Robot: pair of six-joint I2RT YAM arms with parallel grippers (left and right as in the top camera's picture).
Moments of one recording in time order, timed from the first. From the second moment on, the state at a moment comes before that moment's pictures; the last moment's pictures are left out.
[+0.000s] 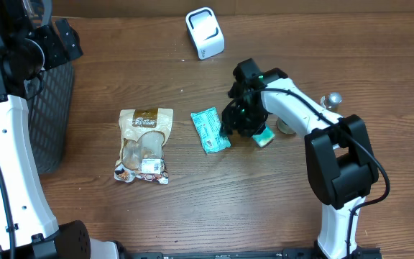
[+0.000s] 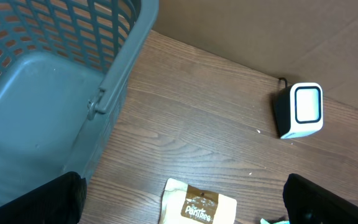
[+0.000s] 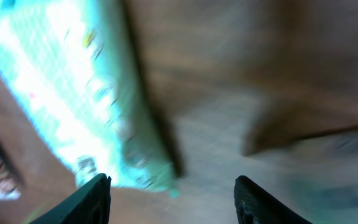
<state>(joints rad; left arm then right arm) 0.24 1.63 1.98 -1.13 0.12 -0.20 0.42 2.09 1.52 -0.97 -0.36 0.28</state>
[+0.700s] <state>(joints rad) 0.24 1.63 1.98 -1.13 0.12 -0.20 0.45 2.02 1.64 -1.05 -0.33 0.28</state>
